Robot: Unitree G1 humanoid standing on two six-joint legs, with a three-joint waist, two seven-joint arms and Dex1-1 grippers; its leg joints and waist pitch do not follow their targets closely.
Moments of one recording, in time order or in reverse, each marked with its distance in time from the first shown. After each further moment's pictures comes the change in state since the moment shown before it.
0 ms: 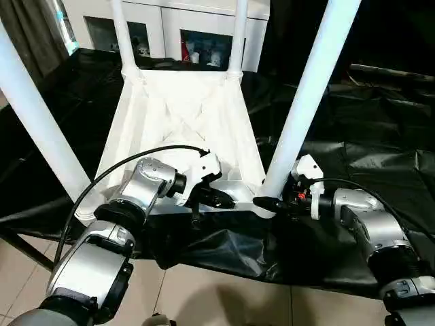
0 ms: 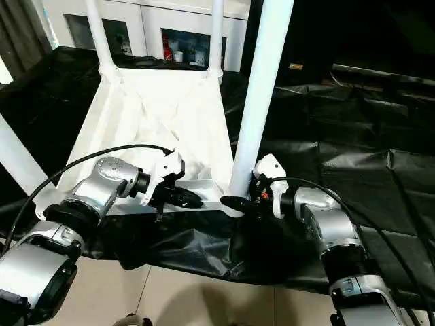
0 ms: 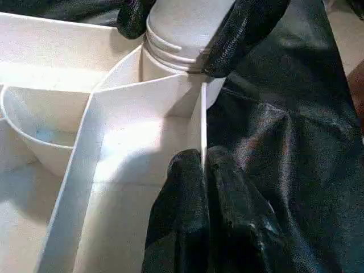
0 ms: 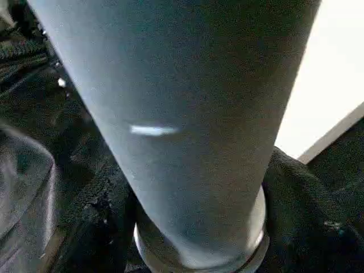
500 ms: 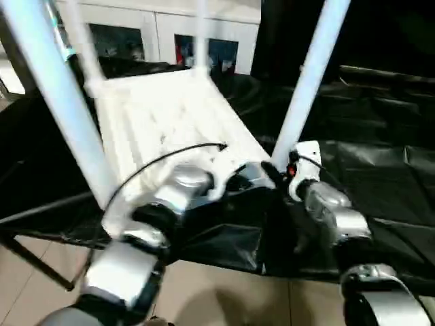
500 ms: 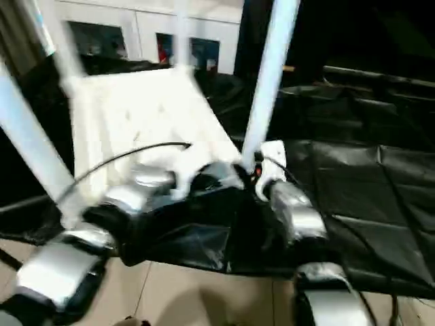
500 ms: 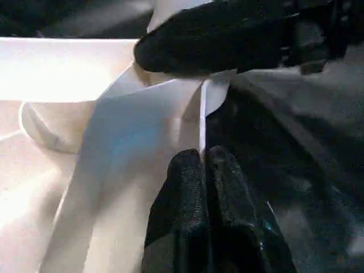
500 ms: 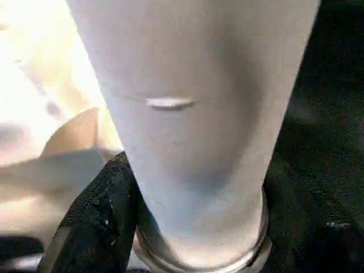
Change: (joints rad) left arm -0.038 -0.214 0.035 0.078 0.060 0.065 0.564; right arm -0.135 0.265 -0.178 0.209 -0.041 -0.002 -0.780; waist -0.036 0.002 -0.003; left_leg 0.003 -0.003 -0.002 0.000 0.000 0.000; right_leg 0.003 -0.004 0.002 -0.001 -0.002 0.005
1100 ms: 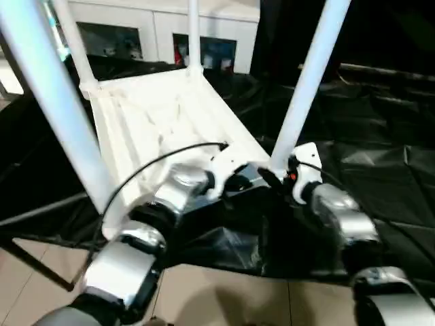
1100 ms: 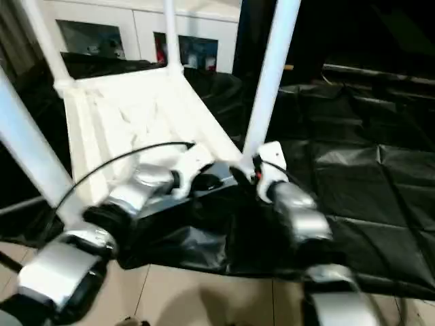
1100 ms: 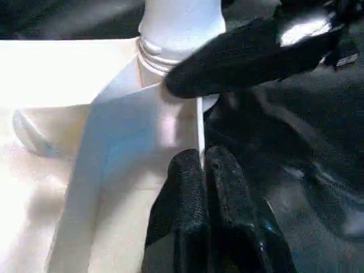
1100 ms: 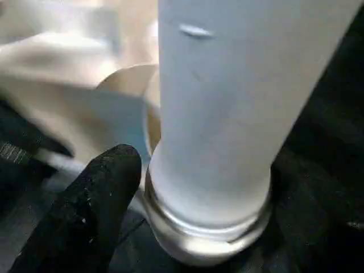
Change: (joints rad) left arm 0.007 0.084 -0.010 -0.033 -0.005 -0.020 -0.220; right arm 0.079 -0.164 0.112 -0.080 -0.044 -0.080 0.415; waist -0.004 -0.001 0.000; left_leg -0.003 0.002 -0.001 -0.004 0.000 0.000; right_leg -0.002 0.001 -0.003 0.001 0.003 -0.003
